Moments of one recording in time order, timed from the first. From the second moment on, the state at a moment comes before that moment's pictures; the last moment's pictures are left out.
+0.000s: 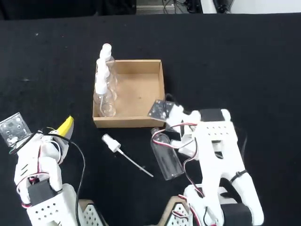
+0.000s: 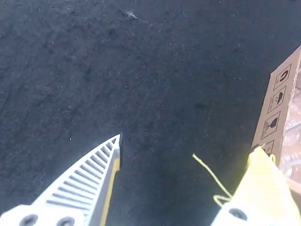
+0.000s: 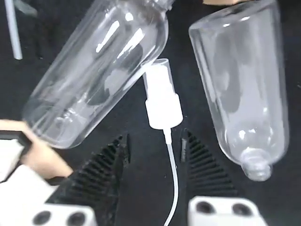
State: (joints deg) left arm -30.1 -103.3 87.7 56.3 5.5; right arm -2.6 -28.6 51.5 74.2 61.5
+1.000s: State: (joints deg) left arm -30.1 -103.3 87.7 56.3 5.6; right arm 1.2 -31.3 56.2 63.7 59.8
